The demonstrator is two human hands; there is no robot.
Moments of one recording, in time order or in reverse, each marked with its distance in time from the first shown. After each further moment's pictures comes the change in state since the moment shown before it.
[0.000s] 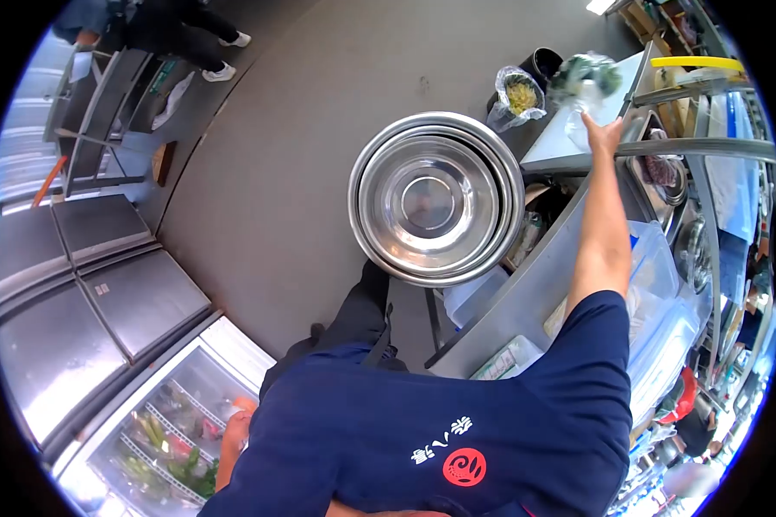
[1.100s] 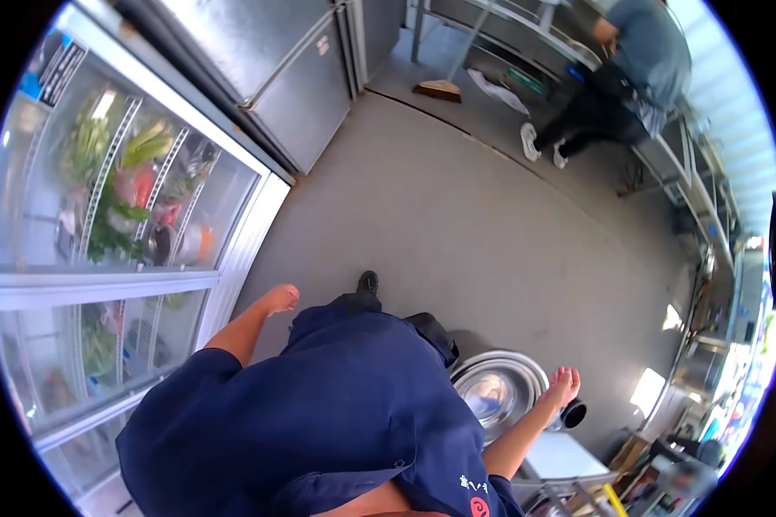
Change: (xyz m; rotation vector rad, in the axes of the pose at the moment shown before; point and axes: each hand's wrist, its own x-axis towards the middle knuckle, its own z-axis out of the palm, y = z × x) left_hand 0.206 -0.044 -0.009 -0.579 0.061 0.328; right_hand -0.378 -0.381 0.028 0.912 -0.773 -0.041
